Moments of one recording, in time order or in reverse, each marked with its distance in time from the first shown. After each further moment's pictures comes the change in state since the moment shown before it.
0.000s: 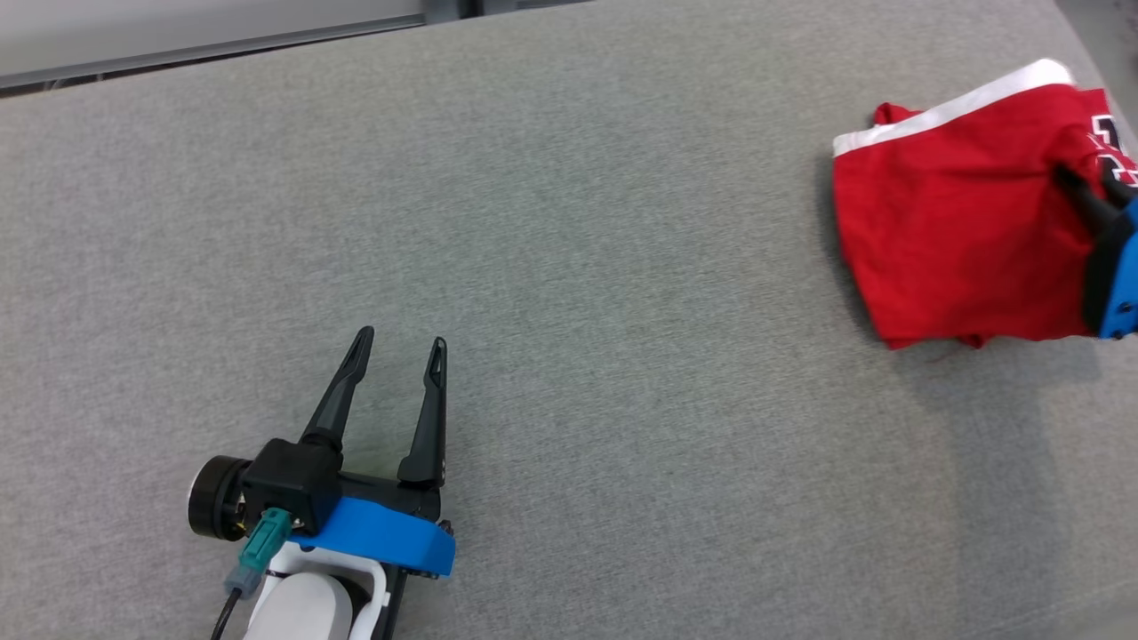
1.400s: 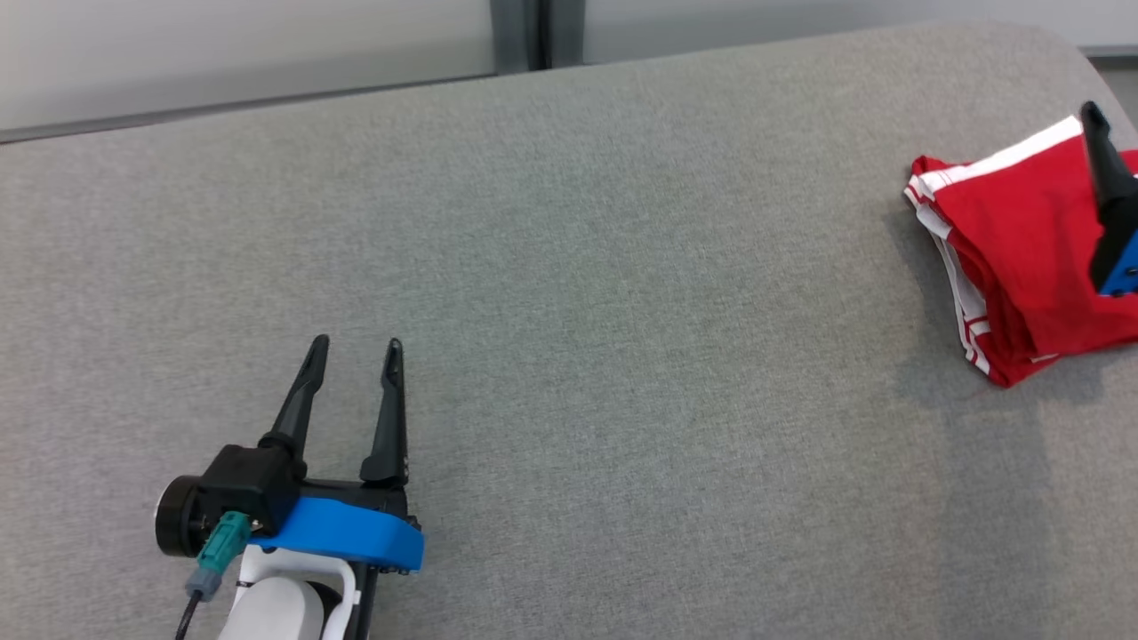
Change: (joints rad) left arm 0.010 0.023 0.027 0.009 -0.057 0.042 -0.008; right arm -0.088 0.100 -0.171 0.190 -0.232 0.000 -0.255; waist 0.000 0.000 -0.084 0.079
